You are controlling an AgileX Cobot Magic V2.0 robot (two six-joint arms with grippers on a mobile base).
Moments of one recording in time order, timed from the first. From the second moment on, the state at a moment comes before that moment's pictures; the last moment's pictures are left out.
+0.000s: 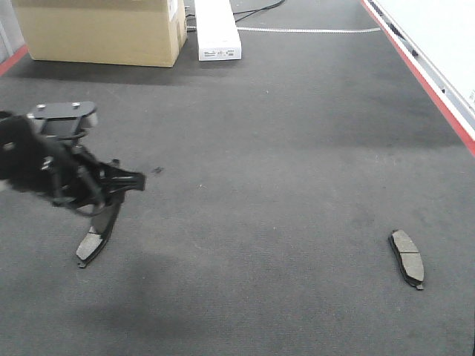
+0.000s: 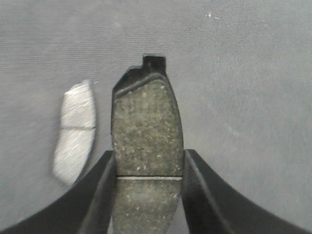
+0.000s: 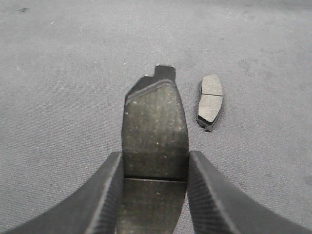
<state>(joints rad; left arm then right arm) -0.31 1.58 -1.20 0.01 0.72 -0.27 0.08 0.26 -0.41 0.13 0.78 -0.12</state>
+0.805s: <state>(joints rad) -0.31 1.89 -1.37 0.00 0.87 -0.27 0.08 0.26 -0.41 0.13 0.78 -0.12</state>
